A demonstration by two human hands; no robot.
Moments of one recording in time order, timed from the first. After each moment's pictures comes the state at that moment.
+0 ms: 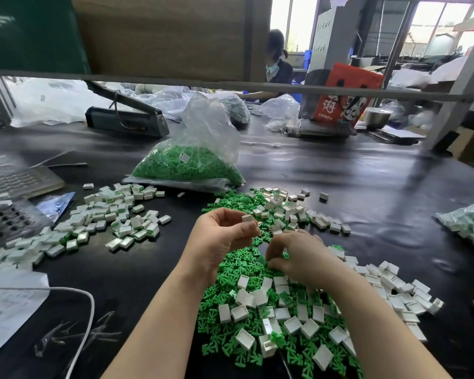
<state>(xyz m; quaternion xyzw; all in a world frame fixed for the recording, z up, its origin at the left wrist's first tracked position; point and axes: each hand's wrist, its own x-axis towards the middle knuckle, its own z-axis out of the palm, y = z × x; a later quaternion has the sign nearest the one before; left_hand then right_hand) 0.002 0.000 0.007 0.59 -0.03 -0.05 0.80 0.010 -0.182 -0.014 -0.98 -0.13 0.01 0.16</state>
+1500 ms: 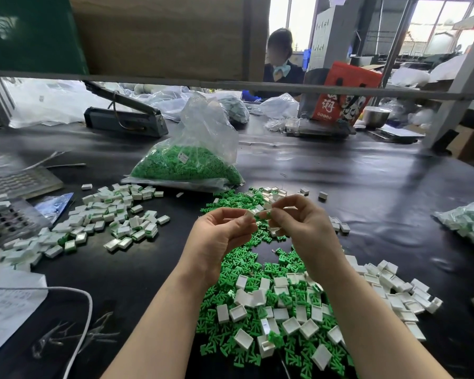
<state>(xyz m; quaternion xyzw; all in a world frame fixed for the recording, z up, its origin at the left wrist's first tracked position) 0.003 -0.003 0.006 0.54 -0.01 -0.06 0.84 -0.002 -0.168 0.010 -0.71 -0.09 -0.11 0.69</state>
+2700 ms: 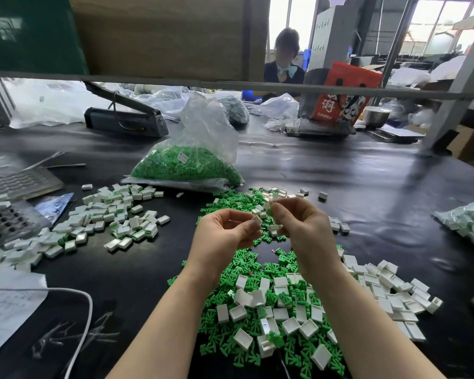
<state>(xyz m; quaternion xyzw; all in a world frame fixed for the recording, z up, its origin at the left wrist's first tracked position) -0.001 -0.010 0.005 0.64 -0.05 -0.01 0.77 0.001 -0.162 0.005 -0.67 -0.04 -0.15 0.73</state>
